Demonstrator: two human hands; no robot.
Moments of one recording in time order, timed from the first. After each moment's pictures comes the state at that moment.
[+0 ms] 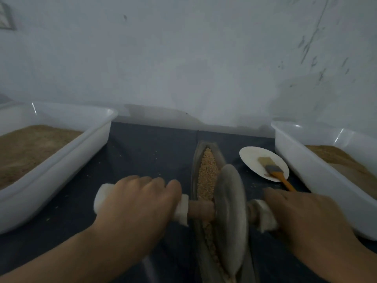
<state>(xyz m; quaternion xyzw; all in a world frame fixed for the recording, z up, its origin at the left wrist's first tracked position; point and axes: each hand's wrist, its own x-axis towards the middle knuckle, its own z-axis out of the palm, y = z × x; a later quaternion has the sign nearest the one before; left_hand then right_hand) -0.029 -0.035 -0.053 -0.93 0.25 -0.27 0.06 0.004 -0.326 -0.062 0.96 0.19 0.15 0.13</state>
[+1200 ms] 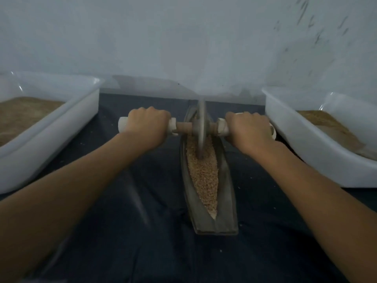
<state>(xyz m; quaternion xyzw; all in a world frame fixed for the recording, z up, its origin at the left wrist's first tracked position) 0.081 -0.050 -0.059 -0.97 0.08 -0.21 0.05 0.090 -0.290 -0.057 0.95 0.15 0.26 0.11</state>
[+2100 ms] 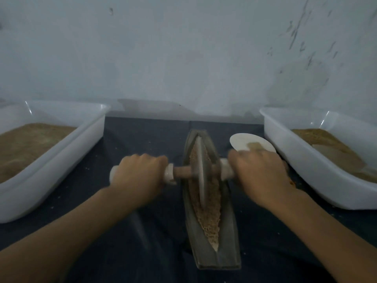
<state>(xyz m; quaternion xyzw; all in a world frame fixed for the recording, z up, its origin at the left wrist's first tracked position) 0.019 -0.040 -0.067 -0.98 0.10 -0.19 0.05 0.019 -0.290 -0.048 0.93 0.20 0.26 0.15</state>
